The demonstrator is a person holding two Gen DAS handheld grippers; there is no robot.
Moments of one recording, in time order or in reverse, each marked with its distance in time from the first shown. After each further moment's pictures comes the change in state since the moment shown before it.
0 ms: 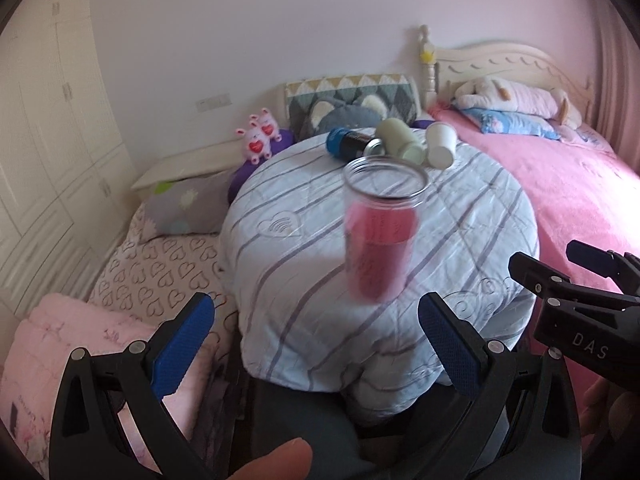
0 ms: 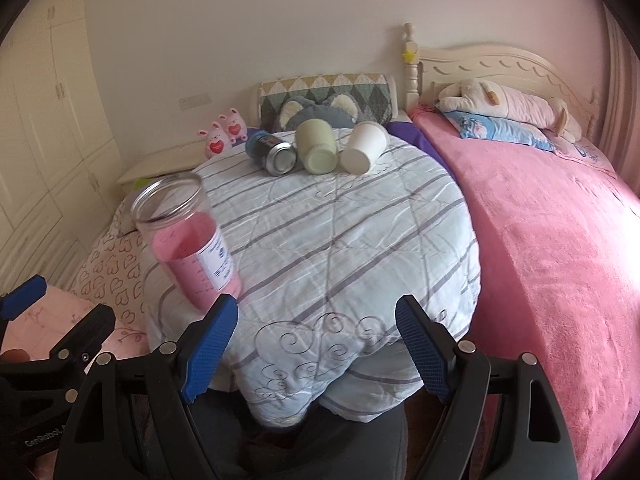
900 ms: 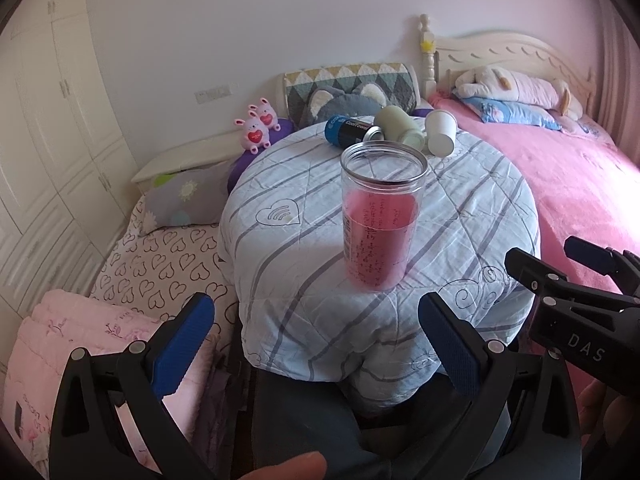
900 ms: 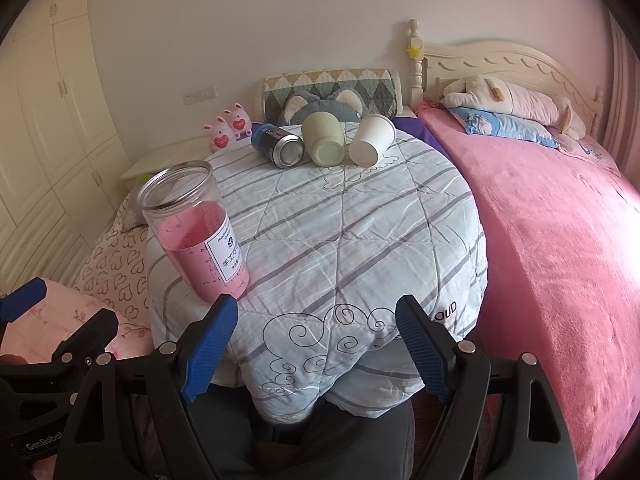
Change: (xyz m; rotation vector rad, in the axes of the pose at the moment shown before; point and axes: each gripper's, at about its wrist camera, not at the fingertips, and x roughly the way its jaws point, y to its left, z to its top) left arm 0.002 -0.003 0.000 0.016 0.036 -0.005; right arm 0.002 0.004 -0.004 0.007 0.008 0.007
